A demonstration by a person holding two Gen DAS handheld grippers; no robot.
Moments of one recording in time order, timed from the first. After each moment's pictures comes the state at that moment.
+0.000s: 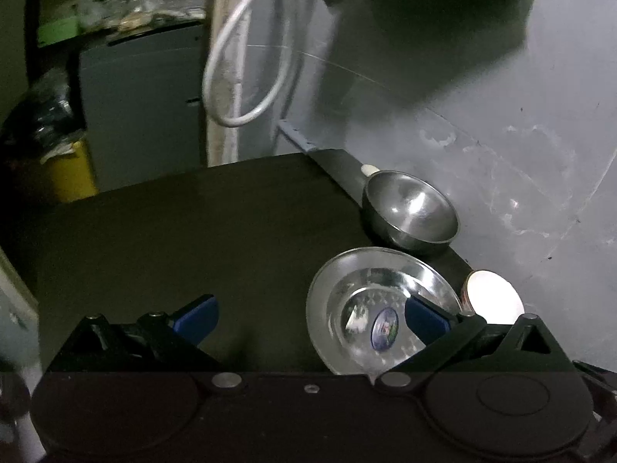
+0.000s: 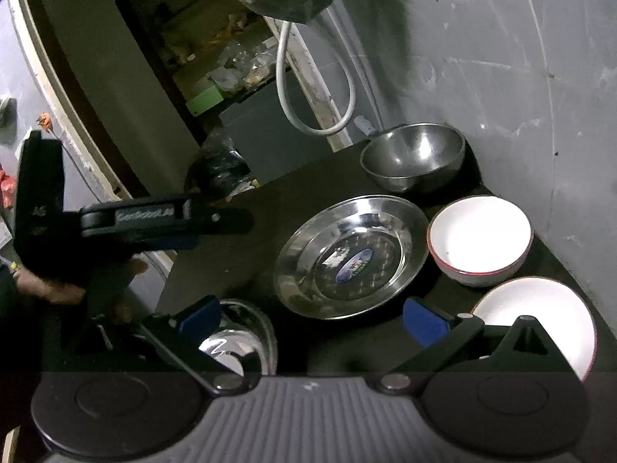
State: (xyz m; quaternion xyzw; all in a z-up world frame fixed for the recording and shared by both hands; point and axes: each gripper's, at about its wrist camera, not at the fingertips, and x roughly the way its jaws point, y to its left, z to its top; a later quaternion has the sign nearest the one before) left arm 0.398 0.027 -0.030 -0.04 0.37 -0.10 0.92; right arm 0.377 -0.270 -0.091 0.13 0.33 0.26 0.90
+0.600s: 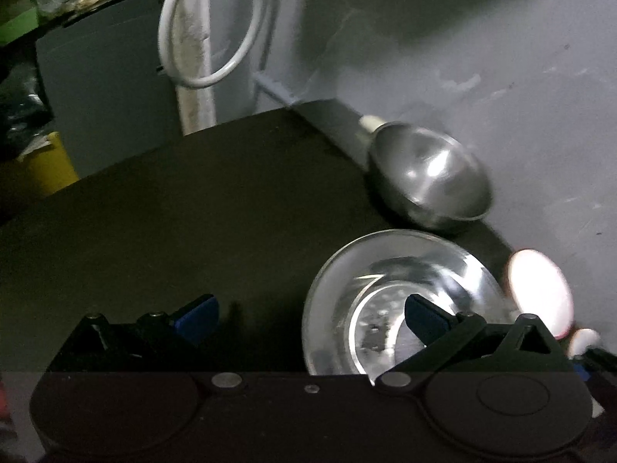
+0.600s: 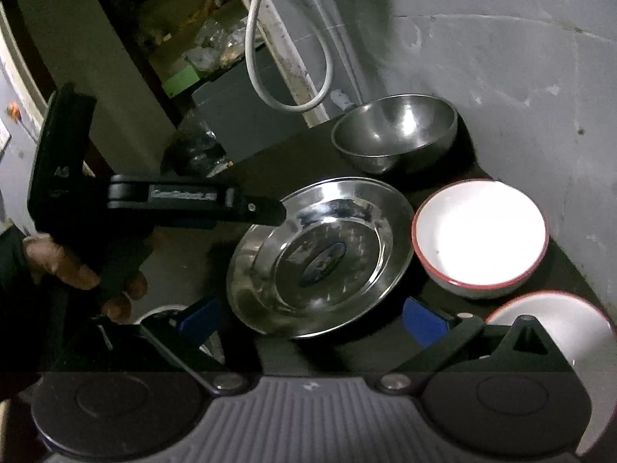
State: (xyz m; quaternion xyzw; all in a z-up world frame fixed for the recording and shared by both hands) left arm 0.460 0.008 -0.070 0.00 0.44 -0.11 0.89; right arm 0.415 -0.259 -0.118 0.11 0.37 0.24 0.89
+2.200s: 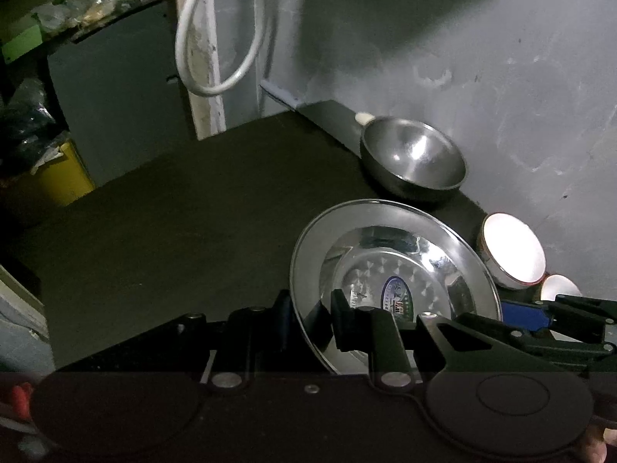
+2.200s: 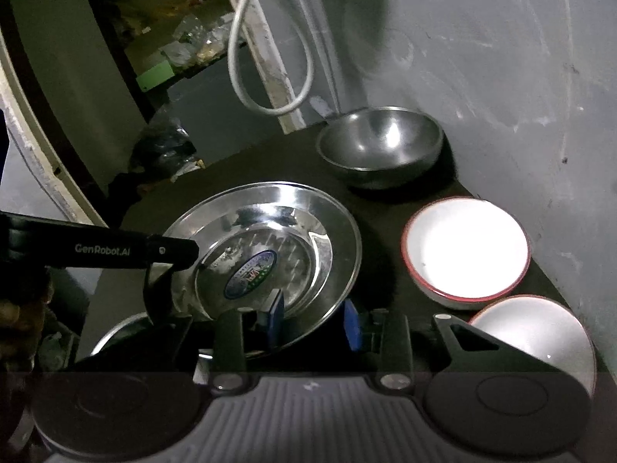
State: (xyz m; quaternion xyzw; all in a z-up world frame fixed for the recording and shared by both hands) left arm 0.399 0.026 -0.037 0.02 0.43 -0.11 0.90; right arm 0.414 -0.243 -0.102 0.07 0.36 0.19 0.91
